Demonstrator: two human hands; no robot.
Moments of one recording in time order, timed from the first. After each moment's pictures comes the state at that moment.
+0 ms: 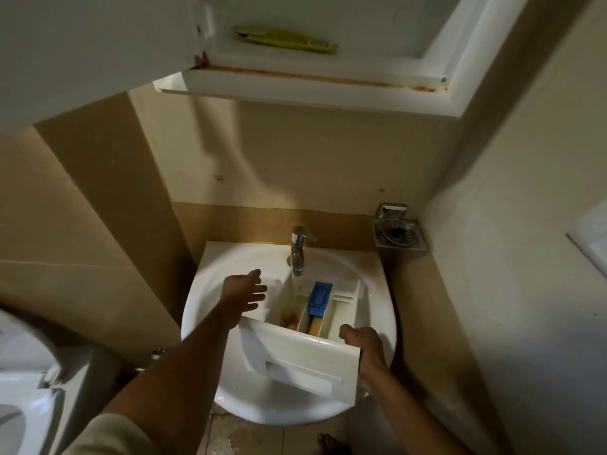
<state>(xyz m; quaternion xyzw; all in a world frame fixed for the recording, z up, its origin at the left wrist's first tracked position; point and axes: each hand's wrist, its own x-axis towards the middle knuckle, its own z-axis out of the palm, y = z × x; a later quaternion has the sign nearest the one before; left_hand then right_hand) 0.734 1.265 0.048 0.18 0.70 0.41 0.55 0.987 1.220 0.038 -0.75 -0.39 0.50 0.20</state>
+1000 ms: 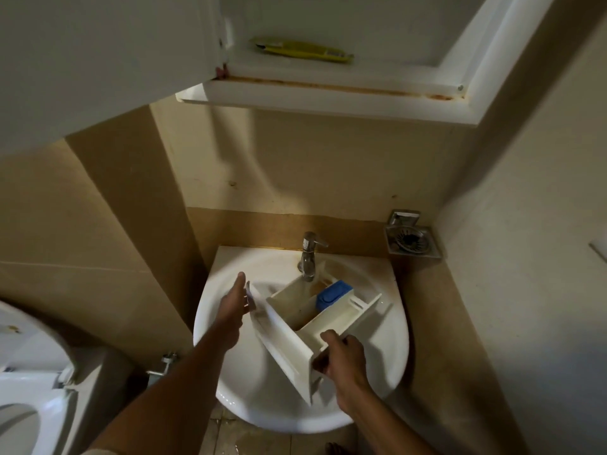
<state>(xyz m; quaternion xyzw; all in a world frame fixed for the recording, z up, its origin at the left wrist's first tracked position) 0.716 1.235 0.044 0.13 0.67 0.47 0.56 0.931 1.189 0.056 -0.67 -0.25 0.60 0.36</state>
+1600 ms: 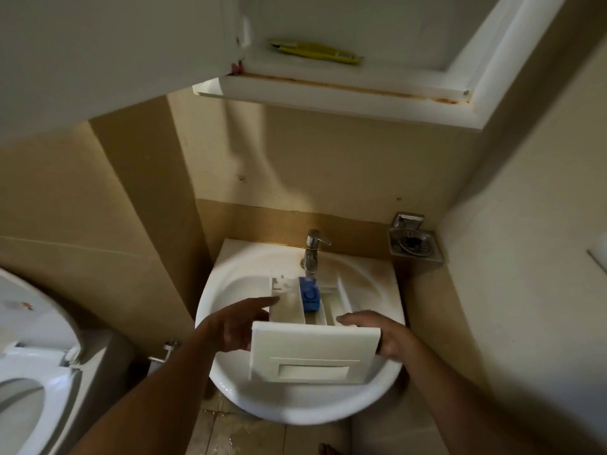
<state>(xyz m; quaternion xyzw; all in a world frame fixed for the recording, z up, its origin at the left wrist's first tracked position) 0.716 1.207 0.058 0.15 0.58 0.27 0.76 1.006 1.276 0.070 -0.62 -0.41 0.66 0.04</state>
